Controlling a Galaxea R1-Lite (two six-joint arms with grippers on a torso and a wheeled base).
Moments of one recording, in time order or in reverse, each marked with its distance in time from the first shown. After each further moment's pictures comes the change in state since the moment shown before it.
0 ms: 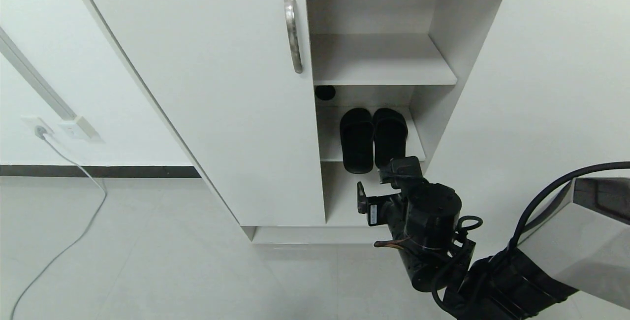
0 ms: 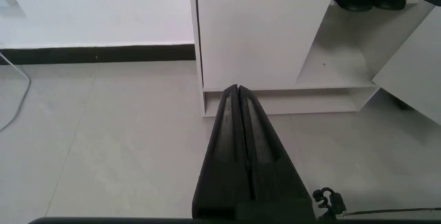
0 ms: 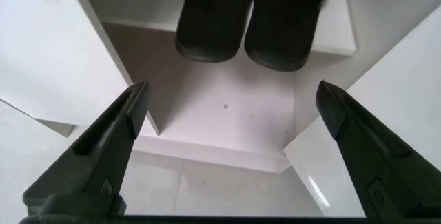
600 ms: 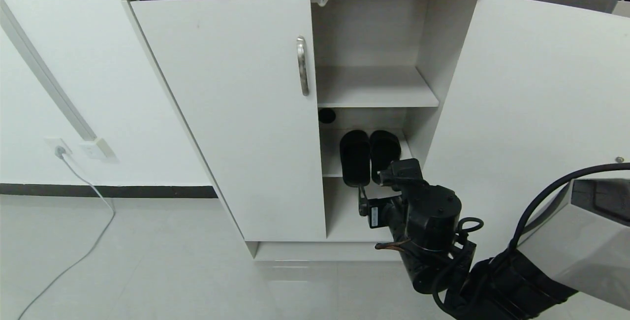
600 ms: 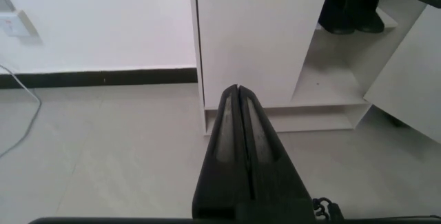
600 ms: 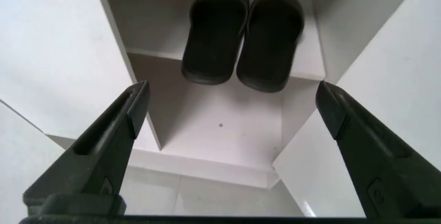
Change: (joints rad) left arm 0.000 0.000 0.001 0.000 0.001 0.007; right arm -0.004 0.002 0.012 0.001 0.000 0.001
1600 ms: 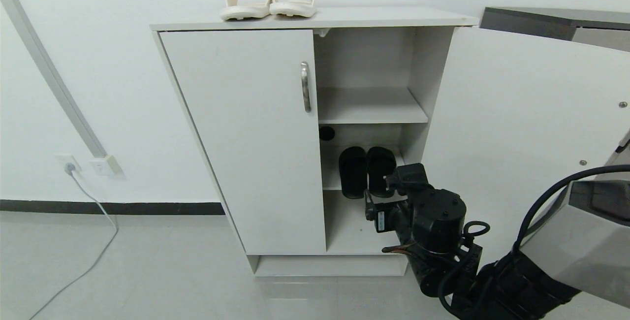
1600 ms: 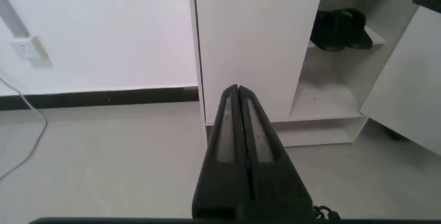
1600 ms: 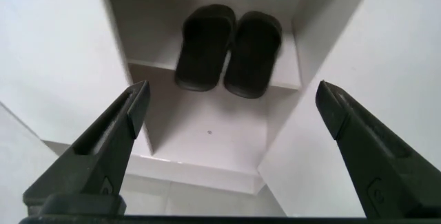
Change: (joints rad) left arm 0.000 0.000 0.000 0.000 0.000 0.004; right arm -0.031 0.002 0.044 -0.015 0.014 0.007
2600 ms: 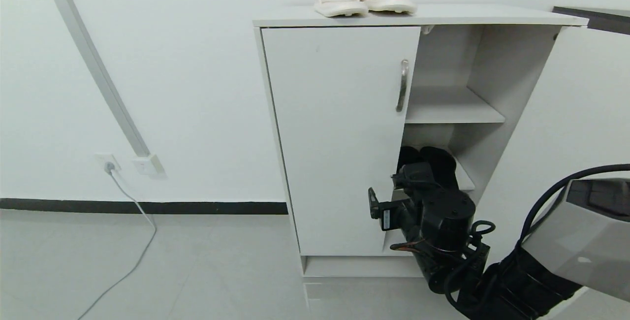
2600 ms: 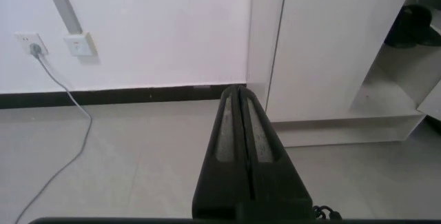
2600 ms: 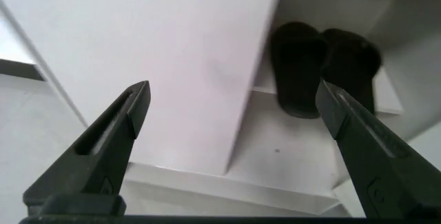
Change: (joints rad) left arm 0.000 0.000 0.000 0.001 0.000 0.002; right arm -0.027 0.001 0.029 -0.042 0.050 -0.010
